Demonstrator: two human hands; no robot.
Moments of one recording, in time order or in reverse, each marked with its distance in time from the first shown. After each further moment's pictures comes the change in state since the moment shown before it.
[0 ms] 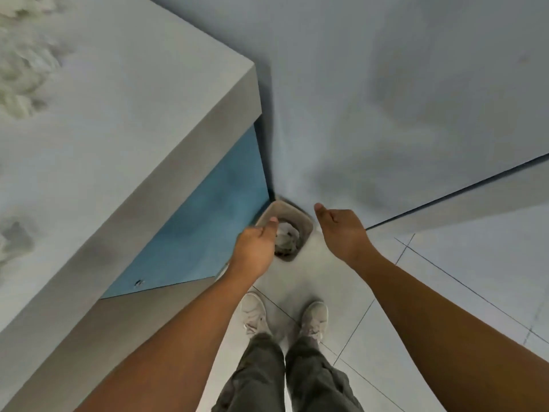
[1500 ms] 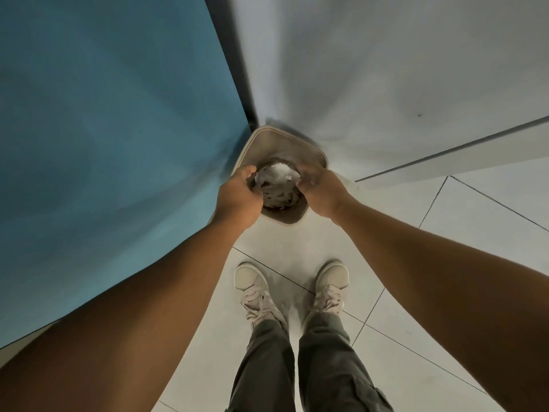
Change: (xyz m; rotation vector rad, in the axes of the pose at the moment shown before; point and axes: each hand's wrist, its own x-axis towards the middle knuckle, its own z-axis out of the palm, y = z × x) left_hand 0.228 -0.187 0.111 0.278 -0.135 0.103; right_hand 0.185 0.196 0.207 -0.008 -0.152 0.092
